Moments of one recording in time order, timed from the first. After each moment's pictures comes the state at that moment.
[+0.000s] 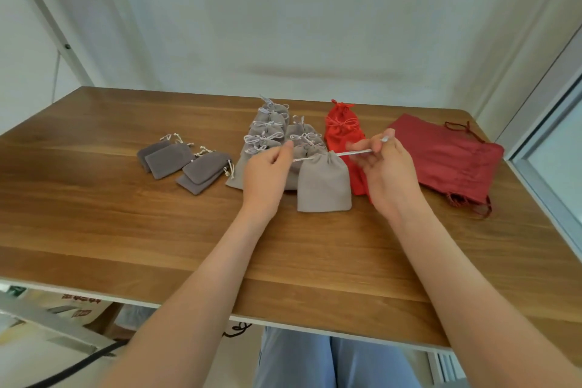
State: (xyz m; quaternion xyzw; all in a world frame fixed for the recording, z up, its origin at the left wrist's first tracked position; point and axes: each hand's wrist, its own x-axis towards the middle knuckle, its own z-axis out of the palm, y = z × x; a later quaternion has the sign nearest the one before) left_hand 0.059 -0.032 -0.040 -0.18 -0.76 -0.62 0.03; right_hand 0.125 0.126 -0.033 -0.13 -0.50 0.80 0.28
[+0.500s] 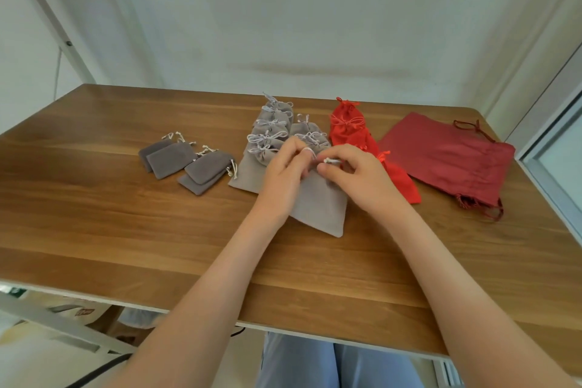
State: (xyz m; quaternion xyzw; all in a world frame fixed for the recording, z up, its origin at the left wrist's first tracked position) left_hand 0.065 -0.028 -0.041 -0.27 -0.70 -0.66 -0.05; right_hand 0.124 0.104 -0.035 -0.04 -0.86 0.48 0.17
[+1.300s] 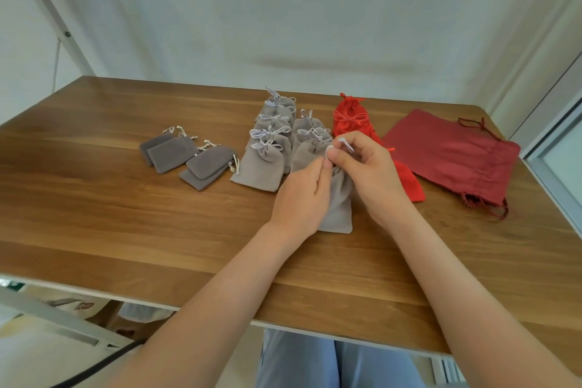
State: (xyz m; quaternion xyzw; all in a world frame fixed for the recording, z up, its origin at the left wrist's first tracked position) left_hand 0.088 -0.020 -0.055 -0.32 -0.81 -0.48 0.05; right_hand 0.123 0.098 -0.037 -0.01 -0.73 0.64 0.23
